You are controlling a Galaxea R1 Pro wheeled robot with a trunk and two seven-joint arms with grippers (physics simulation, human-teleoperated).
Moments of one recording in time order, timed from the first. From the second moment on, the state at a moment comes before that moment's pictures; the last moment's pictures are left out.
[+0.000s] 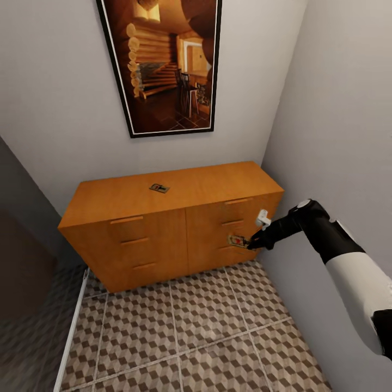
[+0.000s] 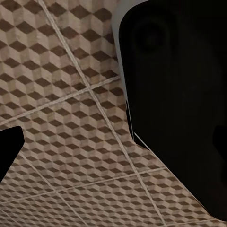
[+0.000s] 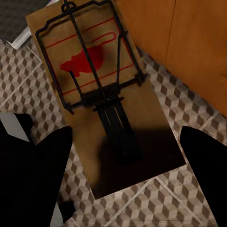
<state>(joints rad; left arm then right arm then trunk) -0.24 0.01 -0.29 0.07 0.11 -0.05 0.11 -1.10 -0.26 0.21 -0.87 0.56 0.57 1.44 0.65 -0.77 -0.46</state>
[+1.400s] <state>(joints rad) -0.24 -0.01 -0.29 -0.08 0.10 -0.14 0.11 -0.45 -0.02 0.21 -0.02 0.34 -0.62 -0.02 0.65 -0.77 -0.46</state>
